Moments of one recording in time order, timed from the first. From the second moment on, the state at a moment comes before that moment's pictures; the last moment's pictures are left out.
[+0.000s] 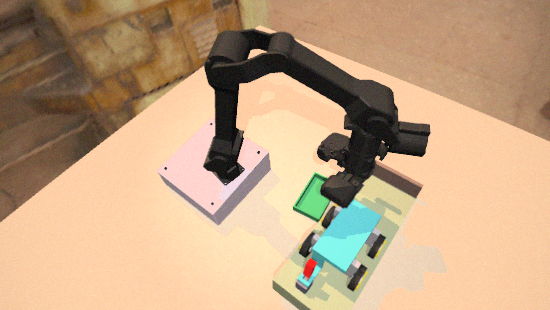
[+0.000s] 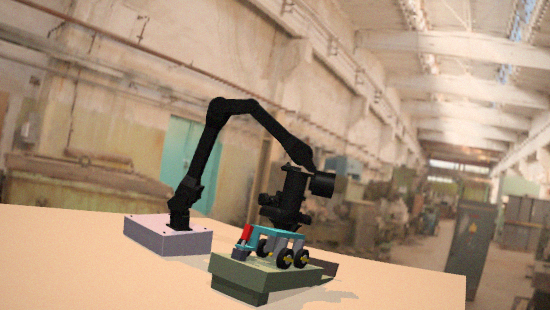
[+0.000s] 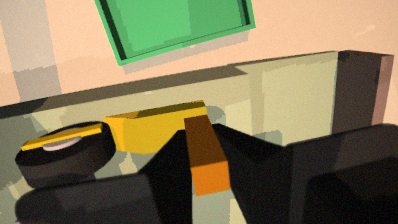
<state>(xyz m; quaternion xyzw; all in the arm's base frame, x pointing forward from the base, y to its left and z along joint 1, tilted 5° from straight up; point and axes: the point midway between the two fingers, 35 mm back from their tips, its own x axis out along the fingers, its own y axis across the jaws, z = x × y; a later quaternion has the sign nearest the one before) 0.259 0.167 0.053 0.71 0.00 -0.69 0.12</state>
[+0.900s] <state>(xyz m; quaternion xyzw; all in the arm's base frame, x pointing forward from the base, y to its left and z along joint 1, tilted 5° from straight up) 0.257 0.172 0.082 0.71 0.00 -0.69 0.13</state>
